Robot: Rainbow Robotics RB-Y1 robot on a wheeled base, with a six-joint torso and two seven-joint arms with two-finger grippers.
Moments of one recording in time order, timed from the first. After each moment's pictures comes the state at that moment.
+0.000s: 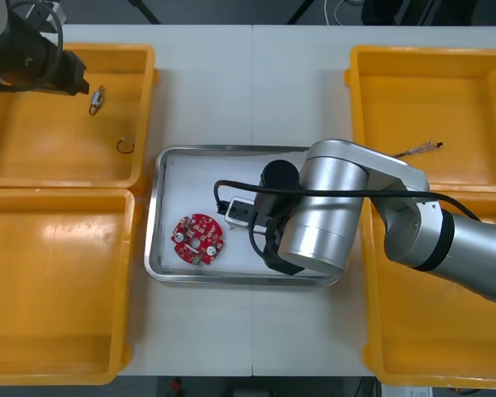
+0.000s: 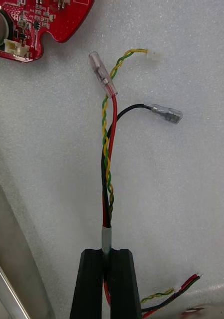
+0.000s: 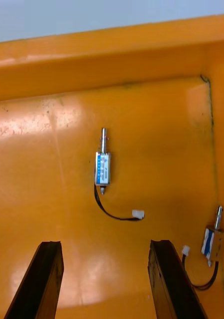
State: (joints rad) right arm -0.81 -0.55 0.95 -1.93 -0.58 1.61 1.53; left arm -0.95 0.75 -0.16 -1.12 0.75 1.31 -1.55
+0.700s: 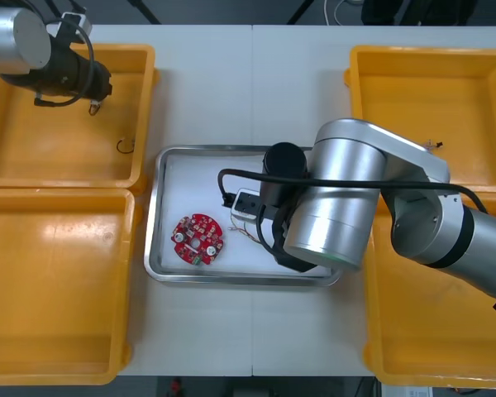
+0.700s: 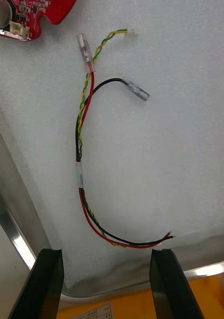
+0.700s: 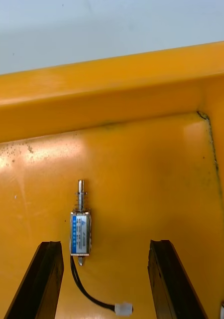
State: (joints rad) right arm -0.81 -0.54 0.86 -2.05 -0.58 1.81 1.53; left arm -0.97 0.65 -0.18 -0.94 0.69 1.04 -1.65
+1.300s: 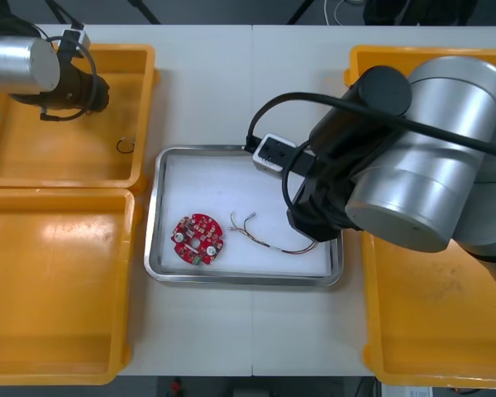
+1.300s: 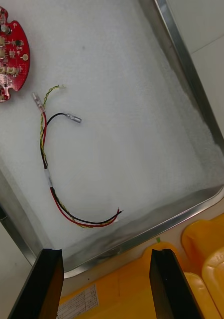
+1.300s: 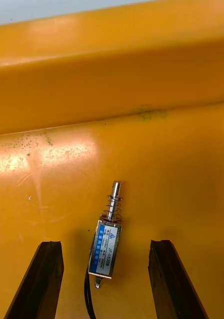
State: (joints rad) right arm -0.72 -0.53 0.55 -2.26 -0.58 1.91 1.53; left arm -0.97 0.63 -0.23 -0.81 0.68 0.89 -1.65
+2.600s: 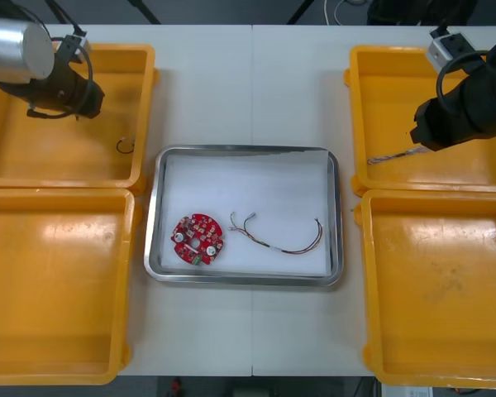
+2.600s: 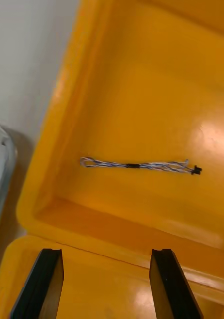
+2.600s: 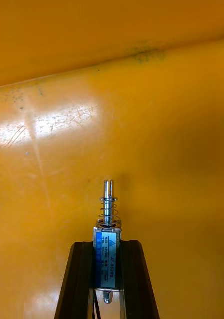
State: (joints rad) right arm -0.64 -0.56 -0.07 -1.96 -0.53 1.92 1.52; left arm -0.99 0.68 -0.27 -0.88 0.69 1.11 -1.65
